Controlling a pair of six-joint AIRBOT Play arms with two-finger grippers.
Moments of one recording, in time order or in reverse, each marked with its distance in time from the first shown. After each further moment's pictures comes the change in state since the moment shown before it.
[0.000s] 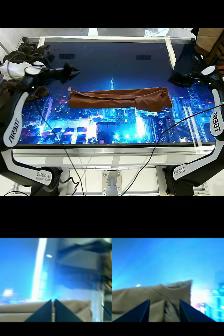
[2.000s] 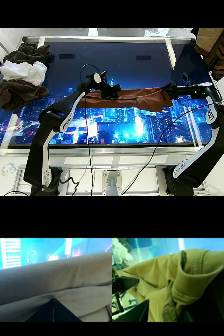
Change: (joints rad) left arm -0.456 -0.573 0.579 0.569 -0.222 -0.603; right arm -0.122 -0.308 0.033 0.521 0.384 -0.143
